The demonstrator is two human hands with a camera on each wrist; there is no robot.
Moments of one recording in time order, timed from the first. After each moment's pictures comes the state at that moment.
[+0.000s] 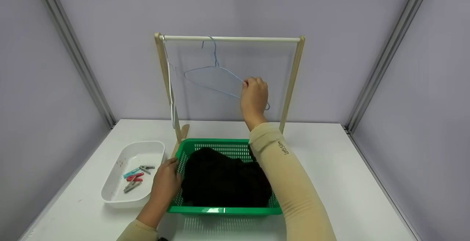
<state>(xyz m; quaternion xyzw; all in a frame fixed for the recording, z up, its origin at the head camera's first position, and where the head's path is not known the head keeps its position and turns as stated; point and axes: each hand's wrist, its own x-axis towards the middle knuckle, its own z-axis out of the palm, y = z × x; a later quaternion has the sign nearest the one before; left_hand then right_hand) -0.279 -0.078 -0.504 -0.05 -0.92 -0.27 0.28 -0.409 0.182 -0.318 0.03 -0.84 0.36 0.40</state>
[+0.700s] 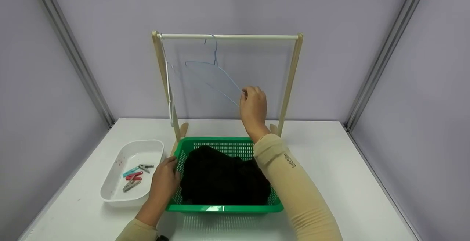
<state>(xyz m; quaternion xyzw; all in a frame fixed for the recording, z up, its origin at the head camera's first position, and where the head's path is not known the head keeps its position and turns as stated) -0.281 -0.085 -0.503 -0.04 -0.92 -0.28 0.27 -0.386 0.182 -0.340 0.06 -0.85 0.37 0.37</state>
